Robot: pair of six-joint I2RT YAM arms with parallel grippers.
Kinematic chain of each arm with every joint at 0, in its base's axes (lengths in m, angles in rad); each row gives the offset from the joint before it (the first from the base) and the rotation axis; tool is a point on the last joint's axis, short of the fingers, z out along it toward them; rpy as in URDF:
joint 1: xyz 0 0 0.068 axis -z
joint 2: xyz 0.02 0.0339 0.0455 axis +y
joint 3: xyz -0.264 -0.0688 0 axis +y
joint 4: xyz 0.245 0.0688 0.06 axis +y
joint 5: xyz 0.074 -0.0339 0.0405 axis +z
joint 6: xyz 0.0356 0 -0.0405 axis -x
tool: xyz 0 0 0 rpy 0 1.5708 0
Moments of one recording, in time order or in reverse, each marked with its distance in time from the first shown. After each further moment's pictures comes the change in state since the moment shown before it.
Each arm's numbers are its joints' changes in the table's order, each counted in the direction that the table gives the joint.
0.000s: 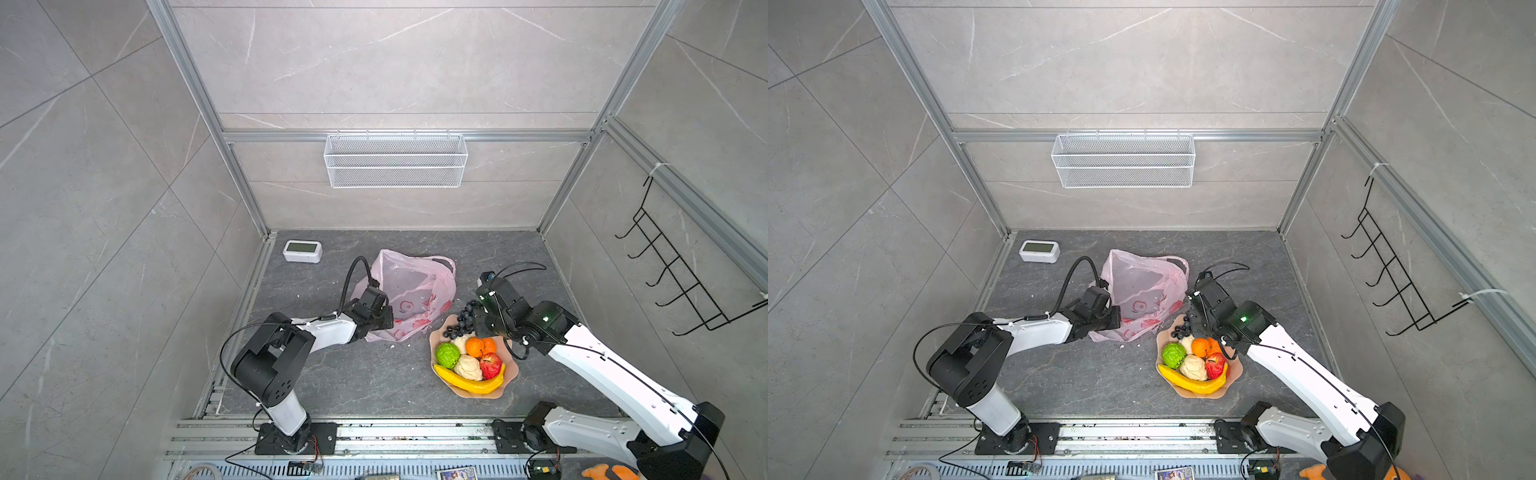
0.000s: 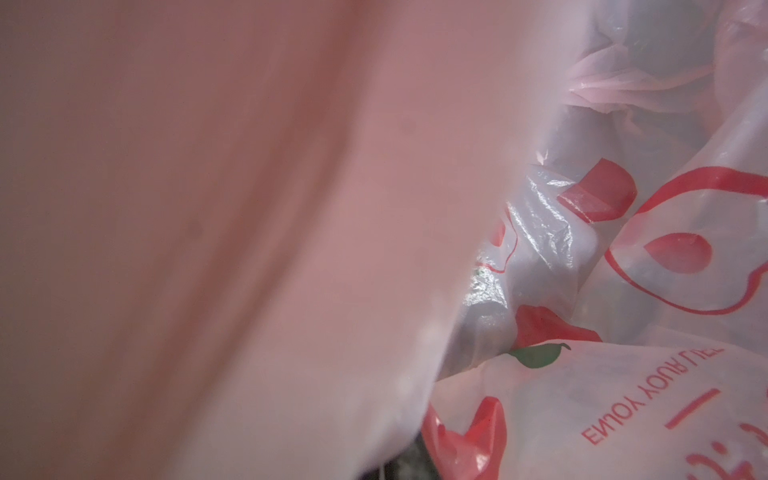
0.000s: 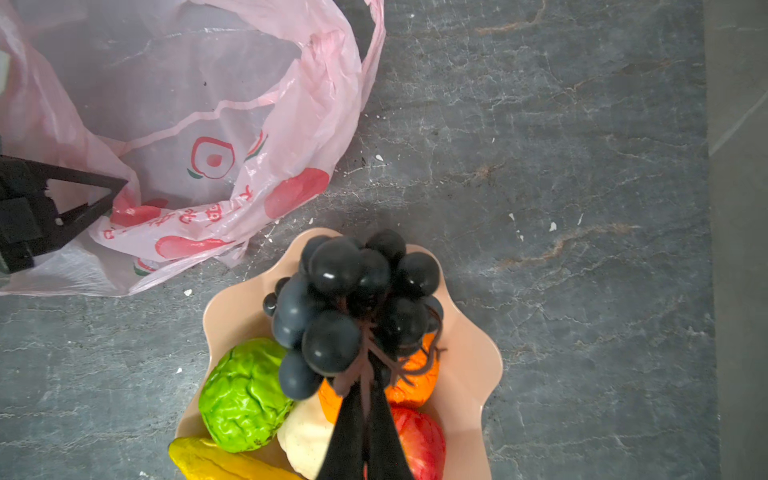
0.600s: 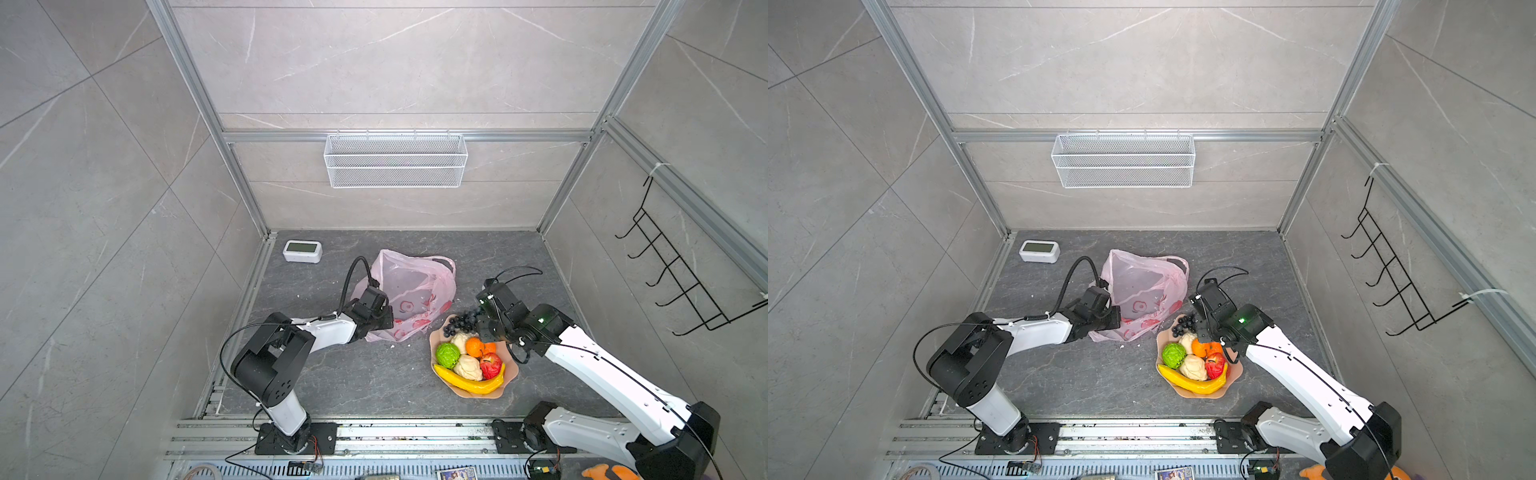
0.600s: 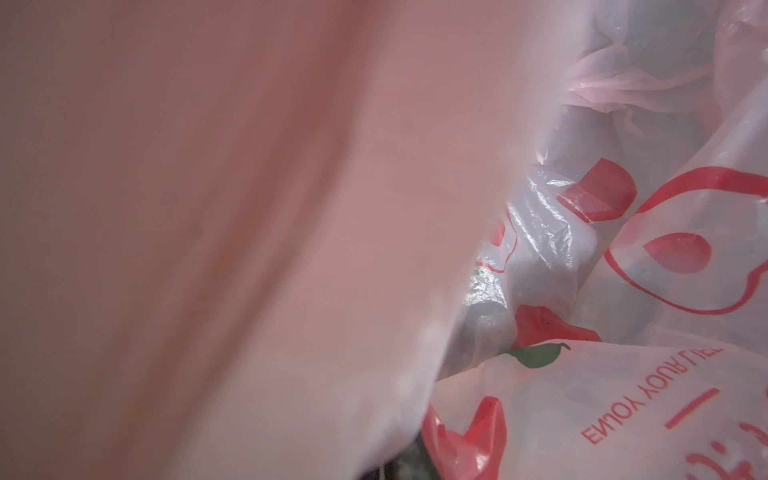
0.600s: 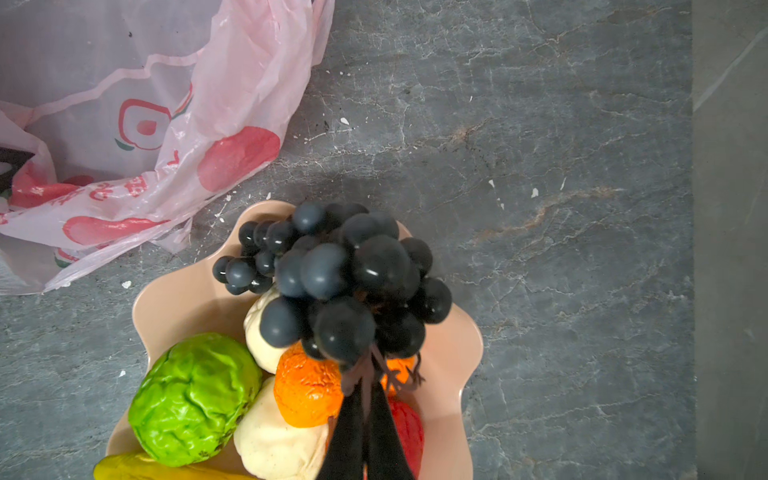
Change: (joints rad) left arm 0.000 0.000 0.000 0.000 0.000 0.000; right arm 0.035 -0.005 0.079 0.008 -0.018 -0.001
